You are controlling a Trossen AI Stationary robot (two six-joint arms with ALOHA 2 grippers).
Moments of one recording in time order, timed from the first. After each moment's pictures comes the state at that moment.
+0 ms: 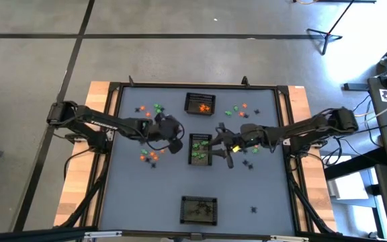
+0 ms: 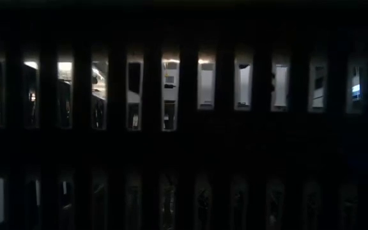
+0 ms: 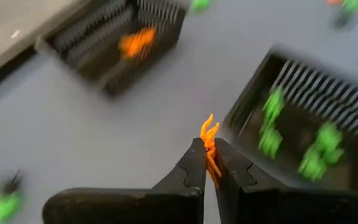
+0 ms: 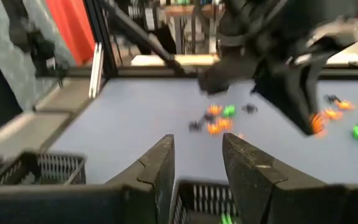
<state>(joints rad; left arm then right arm) 0.02 1.44 0.79 -0.11 -0.43 -0.39 0.07 1.38 0.60 0.57 -0.15 0.03</state>
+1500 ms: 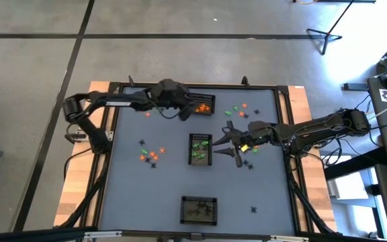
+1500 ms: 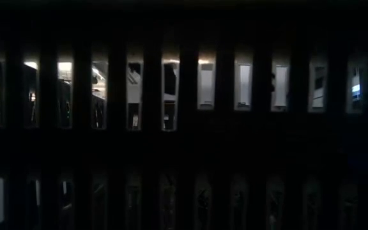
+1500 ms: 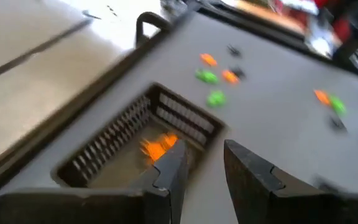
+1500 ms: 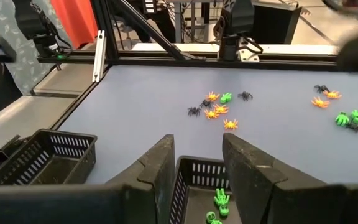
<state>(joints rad) 0.46 1.60 0.96 0.11 0.10 -0.13 0.07 1.20 0.60 0.34 -0.14 0.01</state>
